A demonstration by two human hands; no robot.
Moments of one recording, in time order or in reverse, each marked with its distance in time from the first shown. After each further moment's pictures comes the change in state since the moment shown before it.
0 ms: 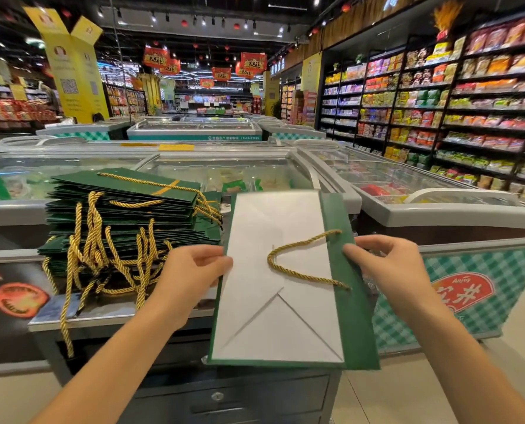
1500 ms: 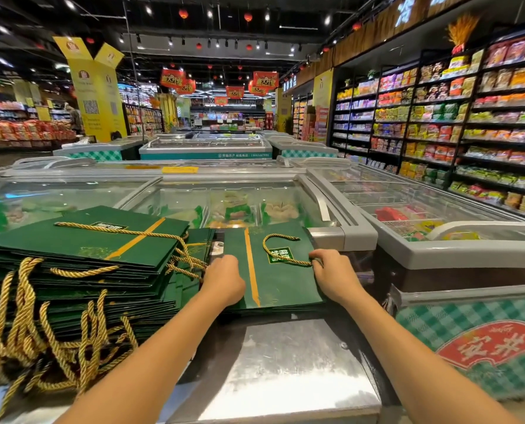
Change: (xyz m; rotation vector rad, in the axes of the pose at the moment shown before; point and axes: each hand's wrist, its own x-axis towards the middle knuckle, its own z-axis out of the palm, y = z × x) left_hand 0.190 -0.006 0.086 0.913 -0.076 -0.038; right_hand 0.192 0.052 0.091 -0.616 -0.224 -0.118
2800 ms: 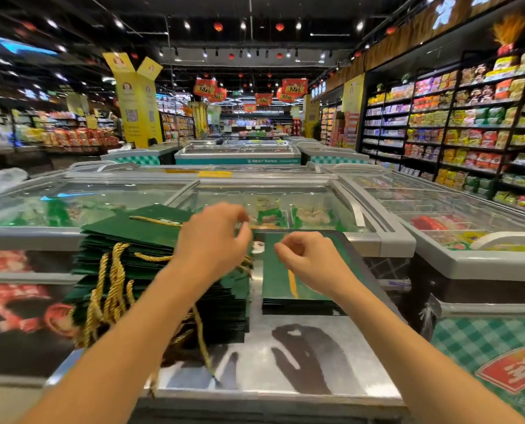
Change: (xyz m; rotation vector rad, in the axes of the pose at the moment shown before) left_hand -0.101 -0.021 -0.132 0.094 0.510 0.326; right_hand -0.052 -0.128 0.007 0.255 -0.081 -0.378
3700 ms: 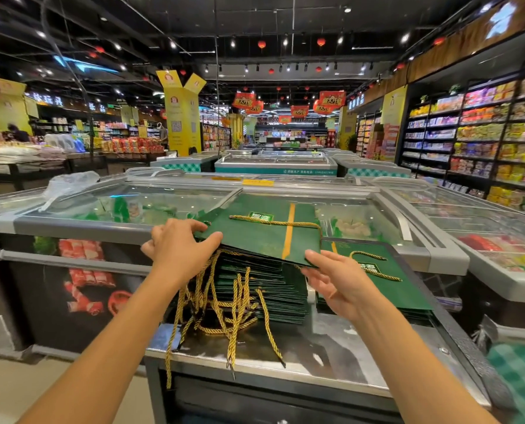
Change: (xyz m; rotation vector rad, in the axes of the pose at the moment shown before) left_hand -0.051 -0.121 -0.060 -0.056 0.100 -0.549; right_hand -0.022 -0.061 0.047 1.104 0.016 0.599
